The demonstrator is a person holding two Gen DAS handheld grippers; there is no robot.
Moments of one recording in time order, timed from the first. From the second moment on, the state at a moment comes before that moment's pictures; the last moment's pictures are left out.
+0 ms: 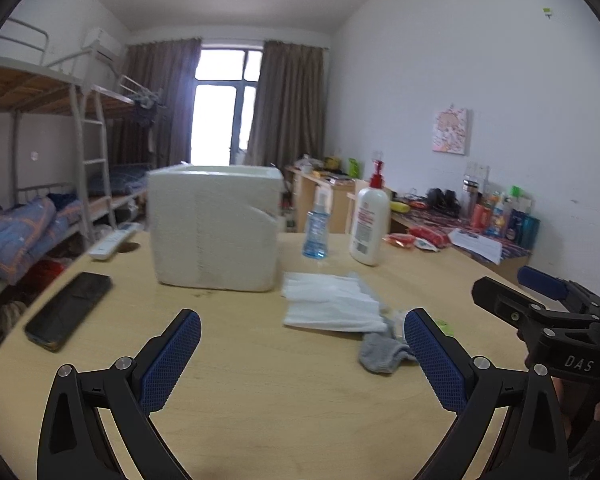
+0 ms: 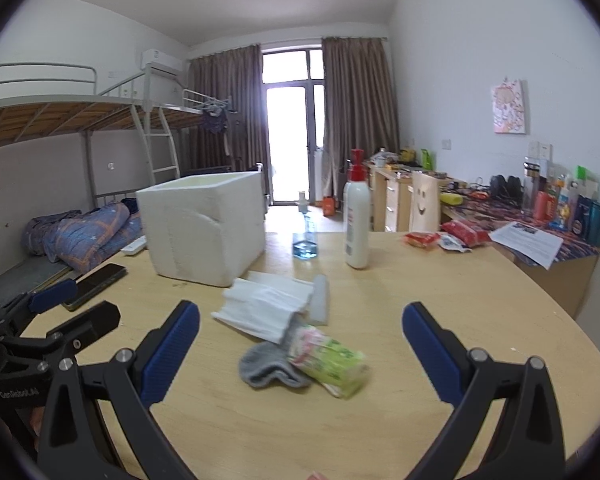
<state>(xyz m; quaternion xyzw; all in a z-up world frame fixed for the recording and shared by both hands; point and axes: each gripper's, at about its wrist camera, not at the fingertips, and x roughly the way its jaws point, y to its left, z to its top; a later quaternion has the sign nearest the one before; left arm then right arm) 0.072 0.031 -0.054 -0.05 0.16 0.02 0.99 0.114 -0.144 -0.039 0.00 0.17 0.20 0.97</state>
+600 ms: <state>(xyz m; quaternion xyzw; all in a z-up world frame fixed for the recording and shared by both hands) 0.115 -0.013 -0.069 -0.02 0.22 -0.07 0.97 0.146 -0.176 -0.063 0.00 0.23 0.18 0.96</state>
